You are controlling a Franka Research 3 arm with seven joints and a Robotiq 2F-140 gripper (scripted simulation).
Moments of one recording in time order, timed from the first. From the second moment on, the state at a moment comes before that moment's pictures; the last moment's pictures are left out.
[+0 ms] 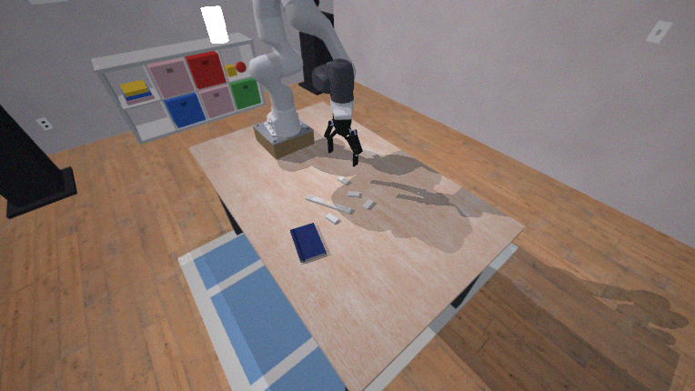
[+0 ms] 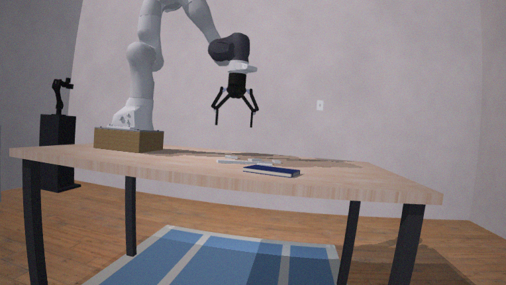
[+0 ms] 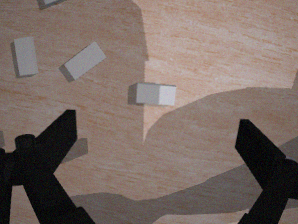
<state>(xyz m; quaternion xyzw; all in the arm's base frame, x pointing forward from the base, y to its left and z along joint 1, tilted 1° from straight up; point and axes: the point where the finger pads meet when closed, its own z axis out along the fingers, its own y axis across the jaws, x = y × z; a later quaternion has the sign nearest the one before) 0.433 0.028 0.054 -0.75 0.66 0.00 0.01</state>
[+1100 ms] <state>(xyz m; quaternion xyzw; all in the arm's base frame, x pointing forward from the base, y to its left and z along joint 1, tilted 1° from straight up) 0.435 0.028 0.048 -0.80 0.60 0.00 -0.01</state>
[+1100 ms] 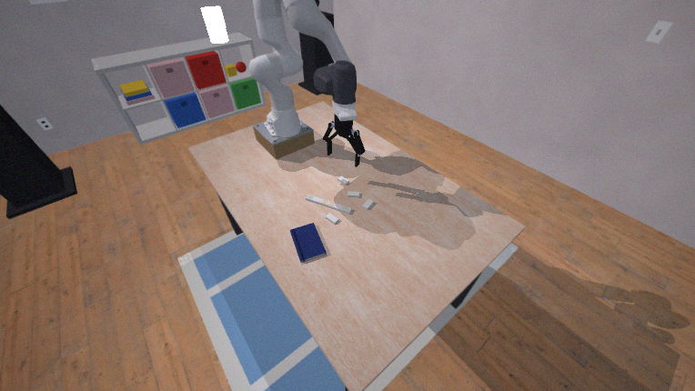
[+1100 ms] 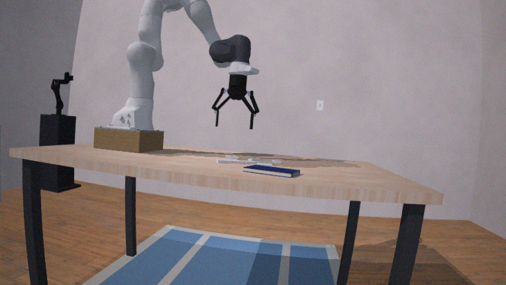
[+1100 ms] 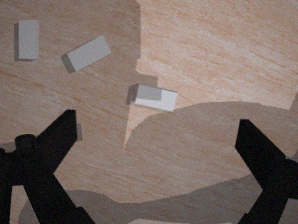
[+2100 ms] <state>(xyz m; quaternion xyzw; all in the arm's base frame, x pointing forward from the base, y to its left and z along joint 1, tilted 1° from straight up) 0.446 0.032 0.031 -0.98 0.21 -0.03 -0.04</state>
